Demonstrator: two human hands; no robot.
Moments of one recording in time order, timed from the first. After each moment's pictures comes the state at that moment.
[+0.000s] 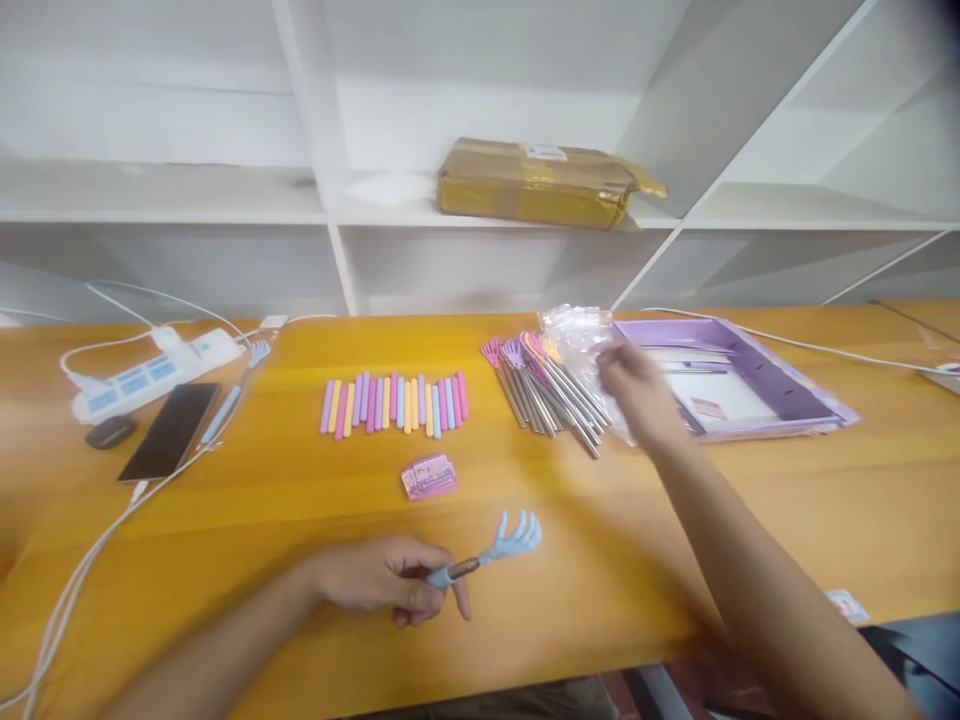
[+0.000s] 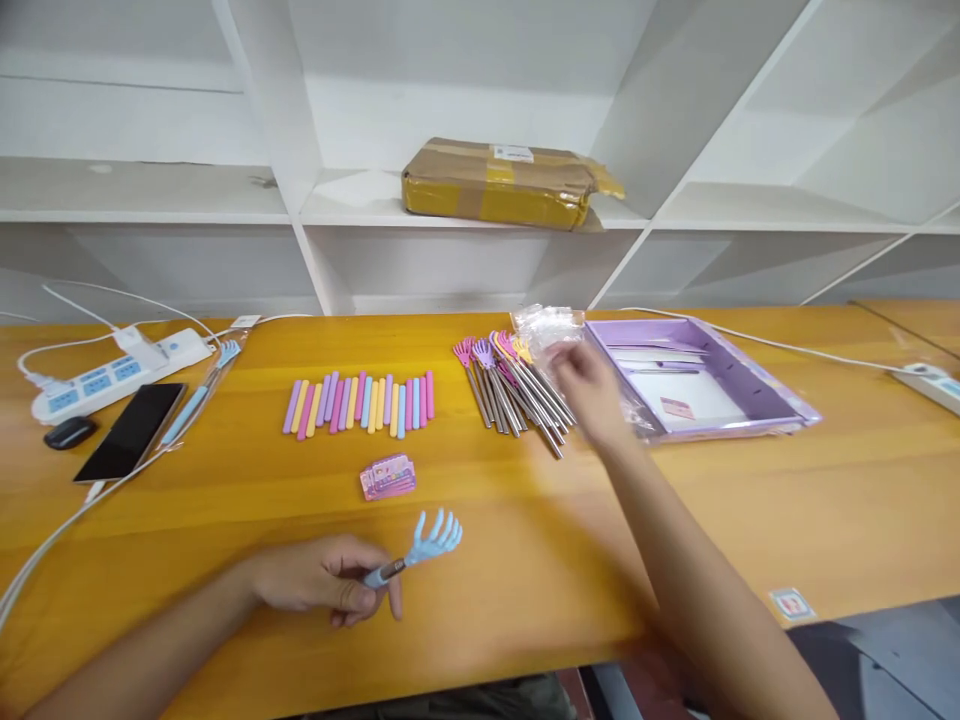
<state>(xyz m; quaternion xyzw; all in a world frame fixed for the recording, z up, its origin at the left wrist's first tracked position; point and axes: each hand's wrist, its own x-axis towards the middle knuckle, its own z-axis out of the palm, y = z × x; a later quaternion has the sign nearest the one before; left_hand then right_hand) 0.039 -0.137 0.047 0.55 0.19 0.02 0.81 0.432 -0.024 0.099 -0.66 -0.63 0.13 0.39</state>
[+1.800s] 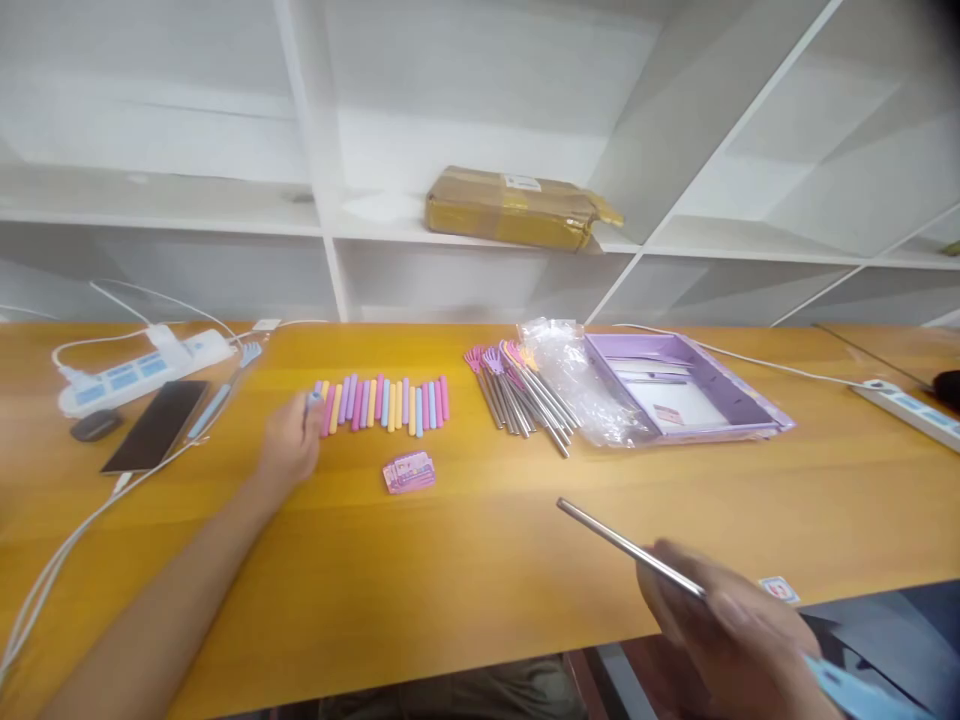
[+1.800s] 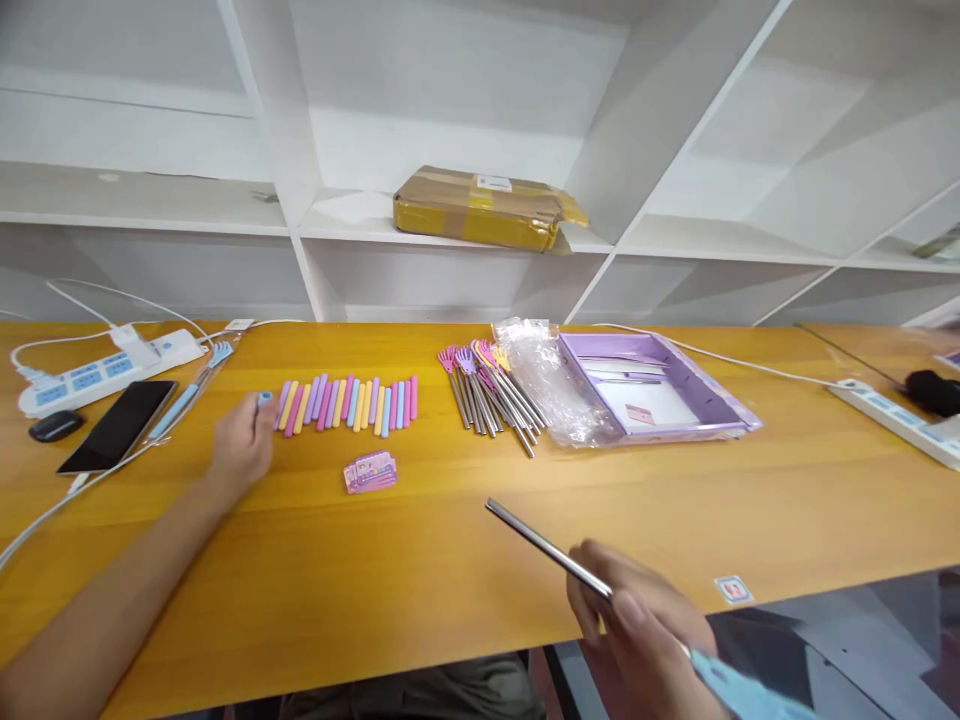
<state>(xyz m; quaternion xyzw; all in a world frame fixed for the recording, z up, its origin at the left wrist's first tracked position) -0.039 -0.055 0.045 0.75 0.57 0.34 -0.02 0.423 -0.255 0.099 -0.50 -0.57 0.36 0.54</state>
